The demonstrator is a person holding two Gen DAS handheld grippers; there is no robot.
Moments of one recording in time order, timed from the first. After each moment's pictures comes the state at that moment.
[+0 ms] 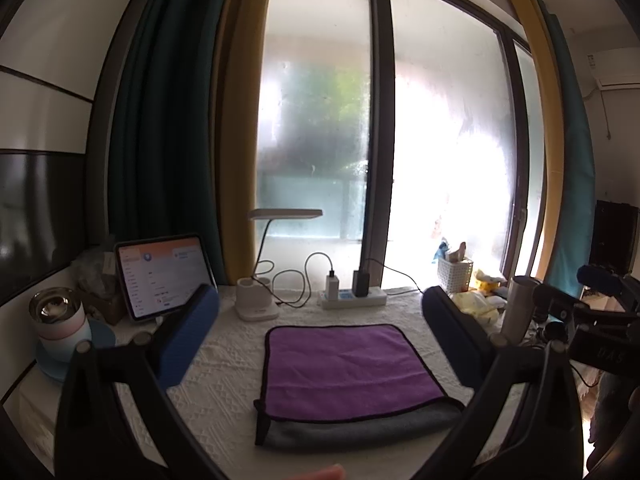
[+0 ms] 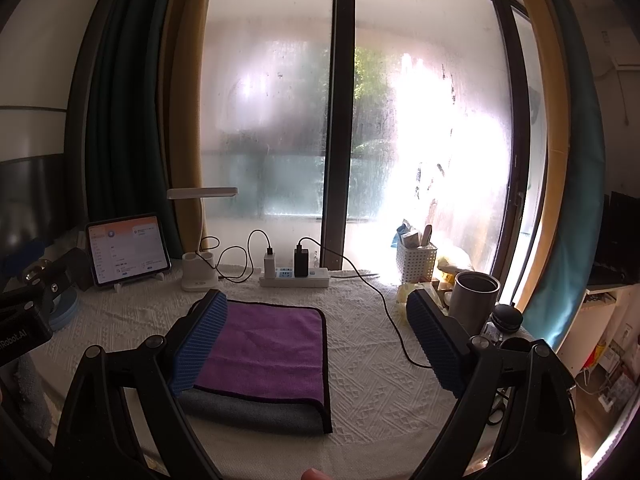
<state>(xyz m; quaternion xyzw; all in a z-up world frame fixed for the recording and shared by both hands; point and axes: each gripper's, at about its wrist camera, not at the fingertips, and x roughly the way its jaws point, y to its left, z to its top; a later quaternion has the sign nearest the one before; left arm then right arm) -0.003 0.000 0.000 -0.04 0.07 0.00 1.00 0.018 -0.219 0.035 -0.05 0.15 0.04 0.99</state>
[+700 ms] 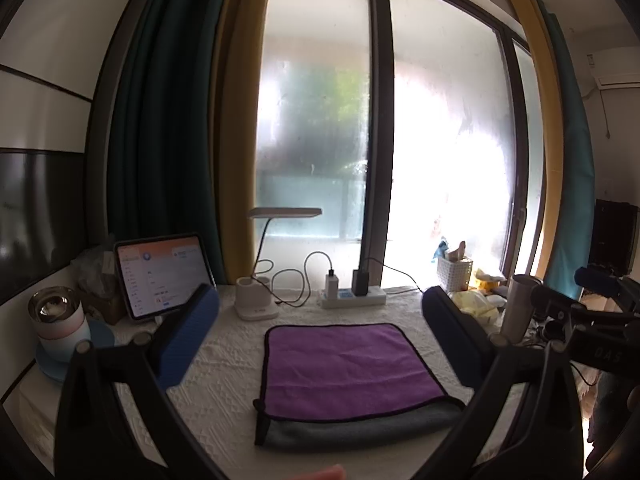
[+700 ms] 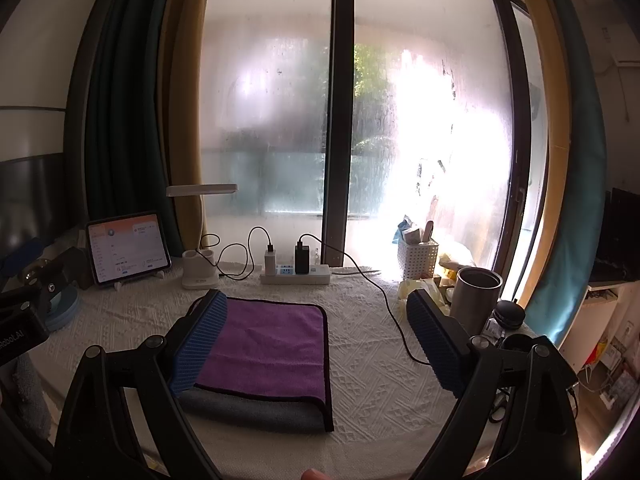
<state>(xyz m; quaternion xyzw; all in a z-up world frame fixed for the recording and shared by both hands) -0.004 -0.001 0.000 -0.04 0.07 0.00 1.00 0.019 -0.220 0.030 -0.05 0.15 0.05 0.99</state>
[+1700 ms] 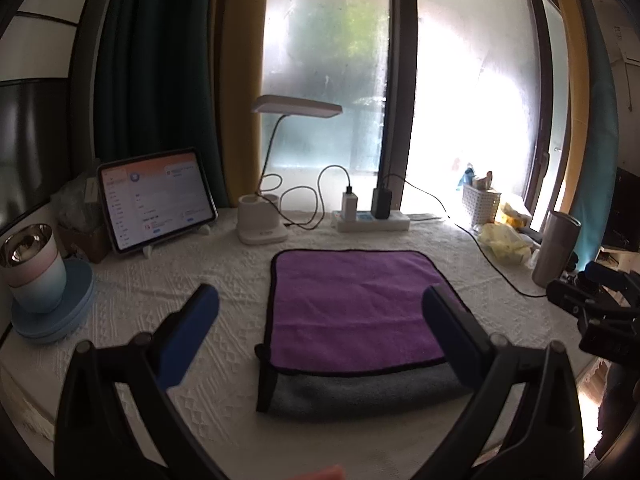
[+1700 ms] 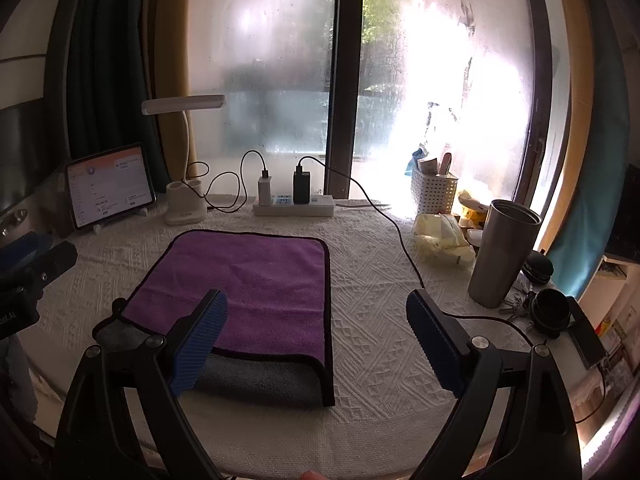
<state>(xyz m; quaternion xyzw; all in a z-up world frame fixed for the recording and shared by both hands) 0.072 0.012 -0.090 -0.04 0.20 0.01 0.98 0.087 -0.220 -0.044 -0.06 0.26 0.05 0.96</state>
